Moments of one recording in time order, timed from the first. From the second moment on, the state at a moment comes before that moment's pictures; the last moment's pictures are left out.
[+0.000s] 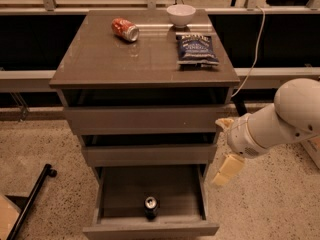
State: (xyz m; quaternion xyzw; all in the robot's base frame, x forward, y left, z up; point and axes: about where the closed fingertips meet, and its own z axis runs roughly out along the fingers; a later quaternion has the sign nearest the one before) arm 0.472 -0.158 0.740 -0.59 0.76 0.11 0.25
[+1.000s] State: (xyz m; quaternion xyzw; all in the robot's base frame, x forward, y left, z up) arm 0.480 -0.110 0.623 -0.58 0.77 0.13 0.23
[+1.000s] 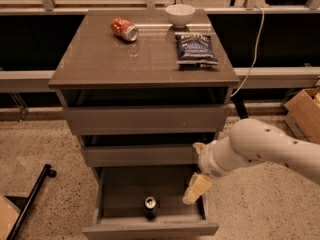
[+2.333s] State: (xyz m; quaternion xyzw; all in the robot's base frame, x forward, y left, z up) arm 0.495 -0.077 0.472 -0.54 0.78 0.20 0.22
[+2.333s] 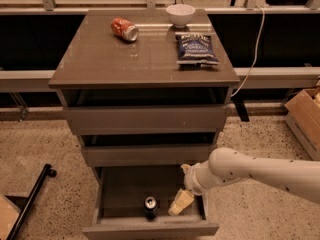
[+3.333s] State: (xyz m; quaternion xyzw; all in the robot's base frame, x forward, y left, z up) arm 0.507 -0.068 0.338 -0.49 0.81 0.24 0.21
